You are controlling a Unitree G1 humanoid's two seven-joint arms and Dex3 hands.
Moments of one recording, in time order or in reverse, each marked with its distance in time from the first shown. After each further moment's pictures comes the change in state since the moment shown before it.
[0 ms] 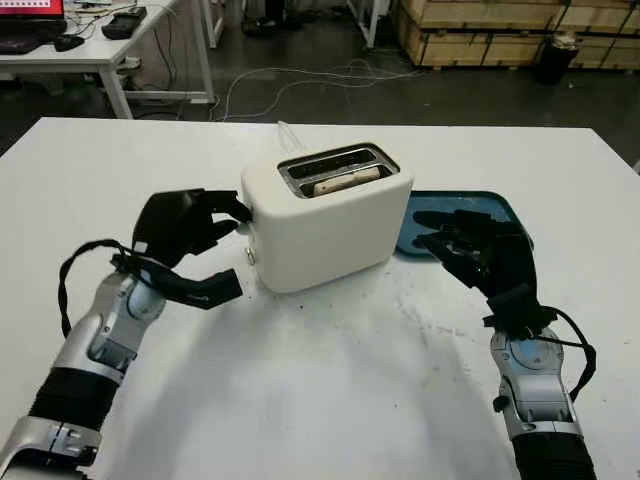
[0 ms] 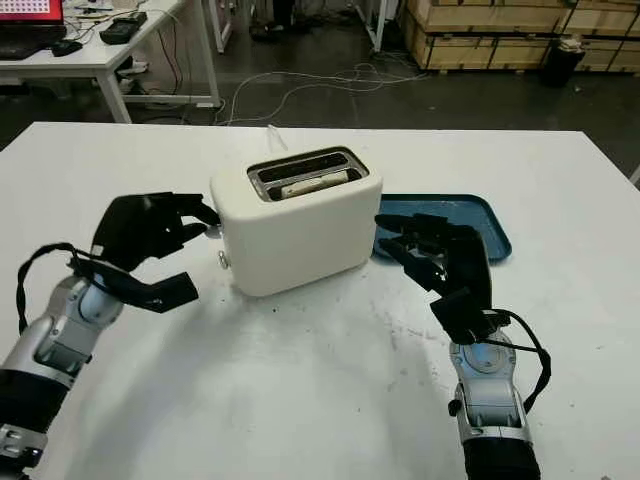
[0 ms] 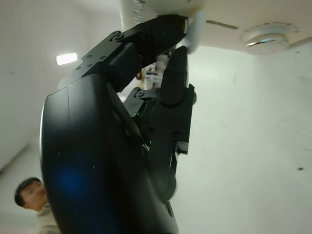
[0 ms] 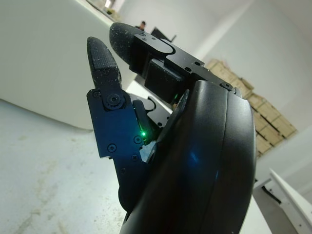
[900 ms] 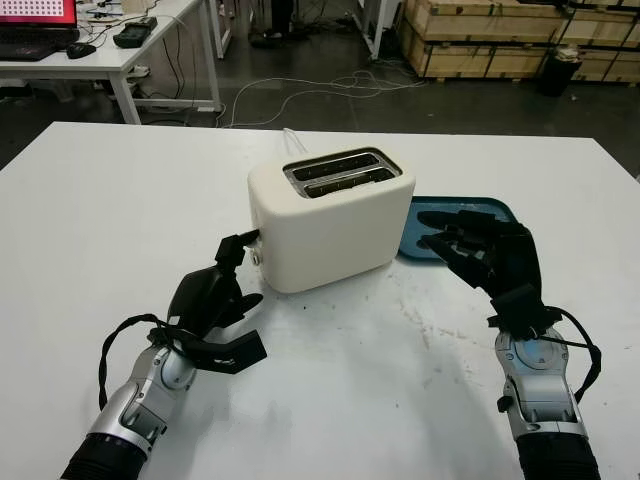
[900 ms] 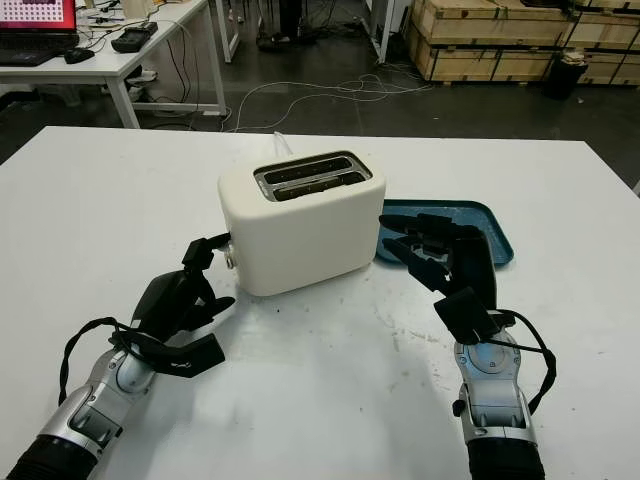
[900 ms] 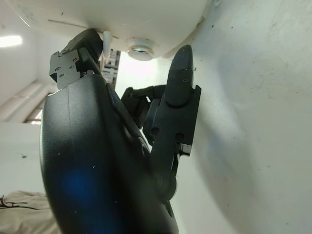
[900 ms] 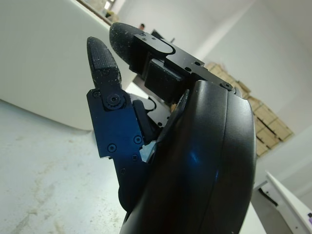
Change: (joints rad) left arm 0.184 -0.093 -0.093 0.013 -0.041 0.082 0.030; right arm 0.001 -0.011 -0.009 0.004 -0.001 0.000 0.001
